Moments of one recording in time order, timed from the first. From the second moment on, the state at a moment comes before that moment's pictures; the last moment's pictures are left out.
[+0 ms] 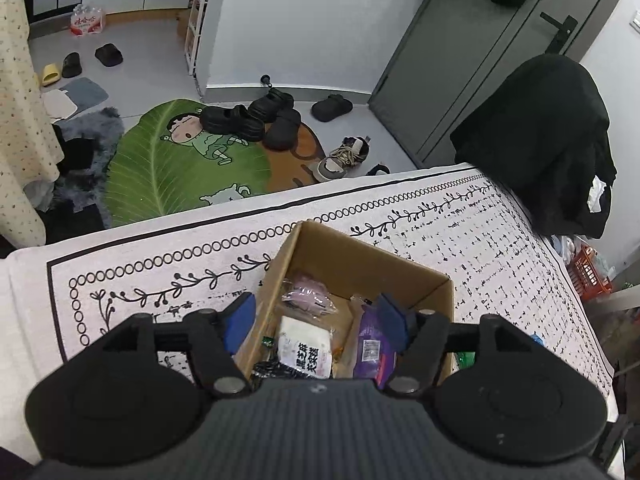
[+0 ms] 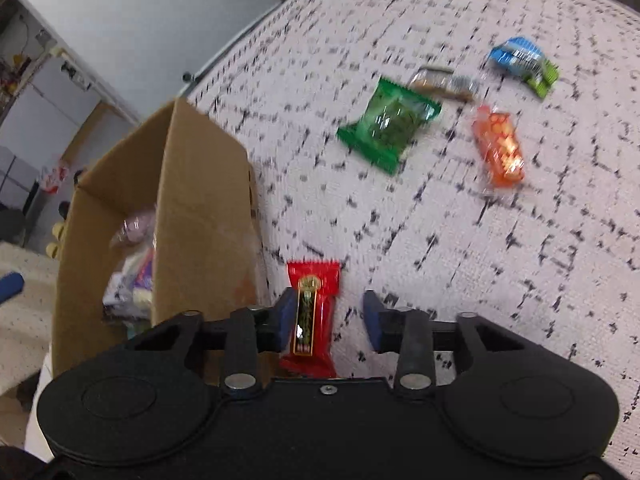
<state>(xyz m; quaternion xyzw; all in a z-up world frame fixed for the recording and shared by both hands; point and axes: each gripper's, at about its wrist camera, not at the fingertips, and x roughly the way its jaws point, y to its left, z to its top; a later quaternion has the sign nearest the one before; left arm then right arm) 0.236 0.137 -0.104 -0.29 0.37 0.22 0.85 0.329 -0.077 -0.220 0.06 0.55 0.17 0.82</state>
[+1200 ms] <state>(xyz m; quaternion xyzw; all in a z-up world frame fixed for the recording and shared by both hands) 0.221 0.145 -0.106 -0.29 0.38 0.24 0.85 0.331 -0.066 -0.157 0.05 0.45 0.23 0.86</state>
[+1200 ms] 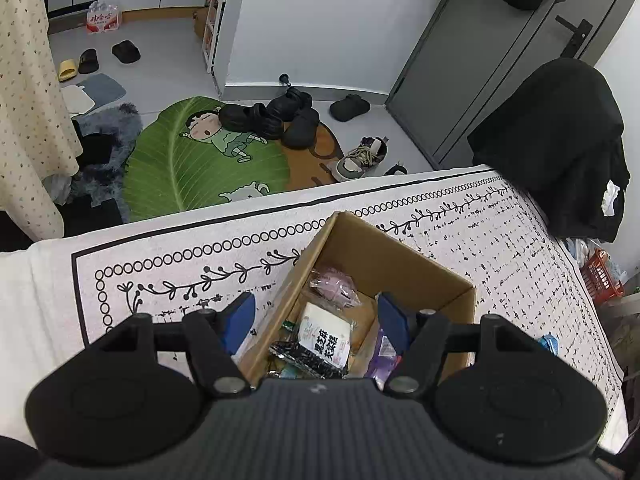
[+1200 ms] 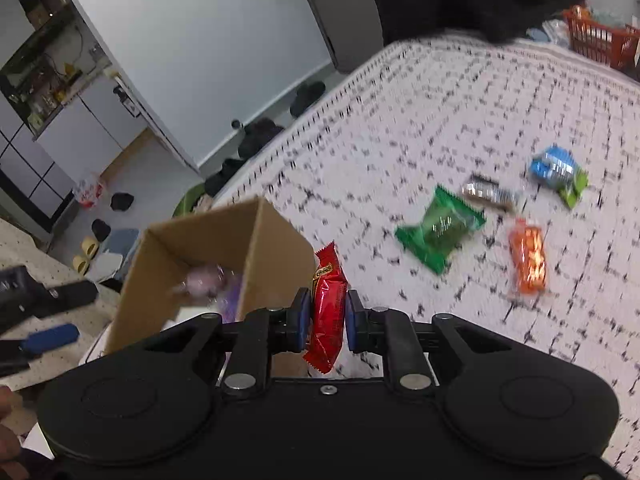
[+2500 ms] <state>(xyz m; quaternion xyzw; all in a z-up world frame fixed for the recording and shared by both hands) 0.171 0.118 -0.037 -0.27 0.35 0.19 0.87 0.284 -0.095 -0.046 0.09 0.39 0.23 0.89</state>
